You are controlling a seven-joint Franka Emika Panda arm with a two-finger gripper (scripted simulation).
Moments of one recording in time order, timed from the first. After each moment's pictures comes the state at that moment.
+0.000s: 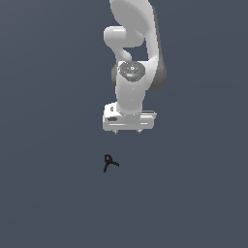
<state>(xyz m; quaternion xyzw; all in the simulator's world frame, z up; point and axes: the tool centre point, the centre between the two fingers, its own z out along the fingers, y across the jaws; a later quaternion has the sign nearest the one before) -0.011 0.015 0.157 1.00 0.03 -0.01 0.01</state>
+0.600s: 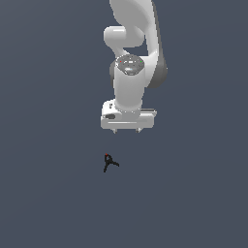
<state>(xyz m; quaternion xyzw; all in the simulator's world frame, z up) -0.005 0.012 0.173 1.00 0.01 0.00 0.01</state>
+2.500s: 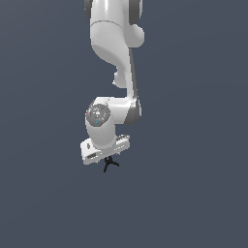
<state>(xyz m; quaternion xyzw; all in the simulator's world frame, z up) 0.063 -0.072 0.064 0.98 0.20 0.00 0.00</state>
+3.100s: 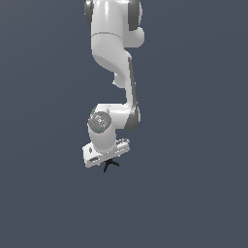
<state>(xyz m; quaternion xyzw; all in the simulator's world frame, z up) 0.062 -0.072 0.033 0.98 0.21 0.00 0.00</state>
